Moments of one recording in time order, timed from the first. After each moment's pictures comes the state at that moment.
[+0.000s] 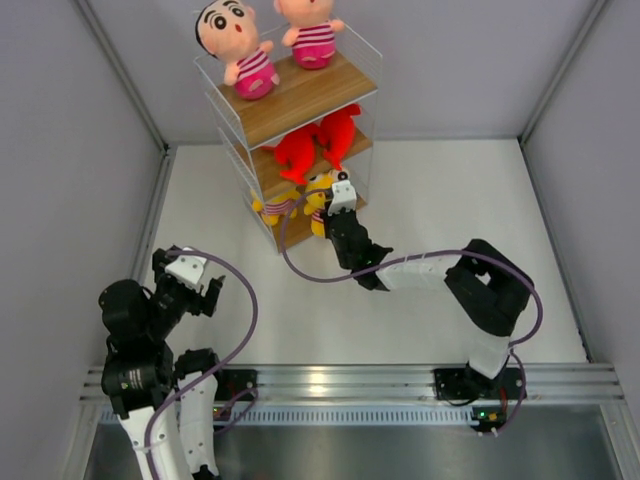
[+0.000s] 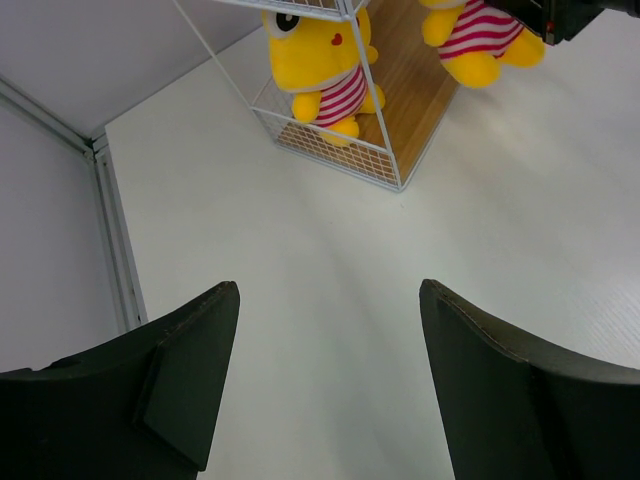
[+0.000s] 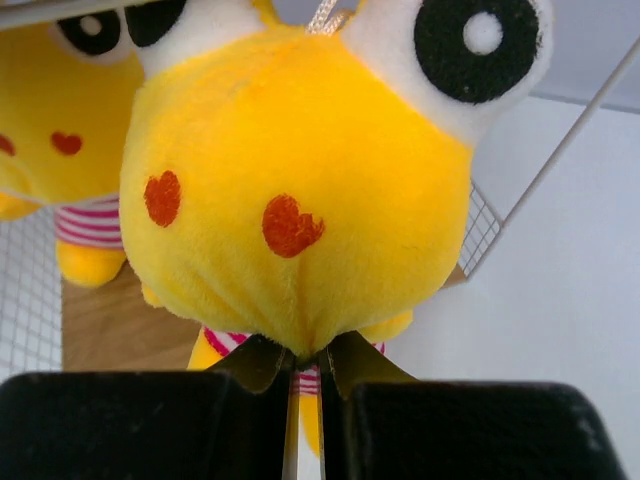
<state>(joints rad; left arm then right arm) 0.24 0.36 0.96 -0.92 0.57 0.48 0.91 1.83 1.03 0.65 0.68 0.08</state>
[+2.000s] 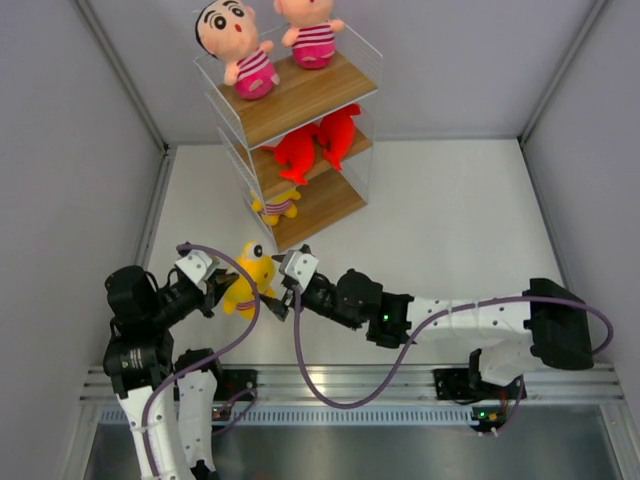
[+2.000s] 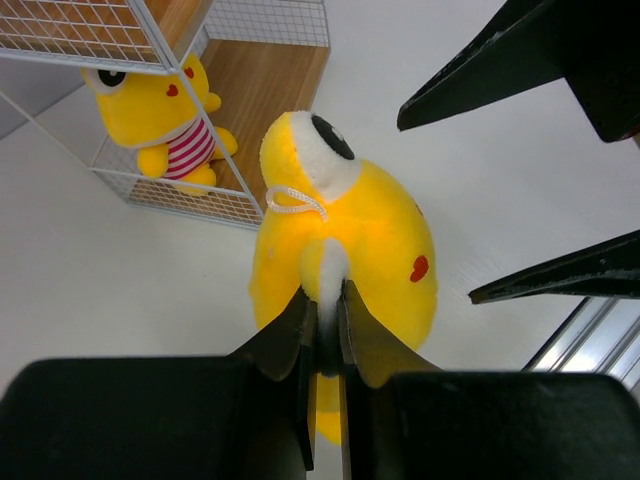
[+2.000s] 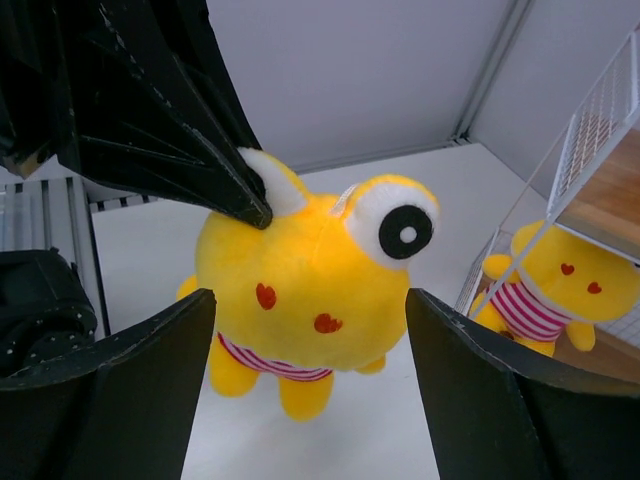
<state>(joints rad) 0.24 0.43 0.93 -0.92 0.92 0.45 1.37 1.42 0.93 0.58 0.24 -0.19</state>
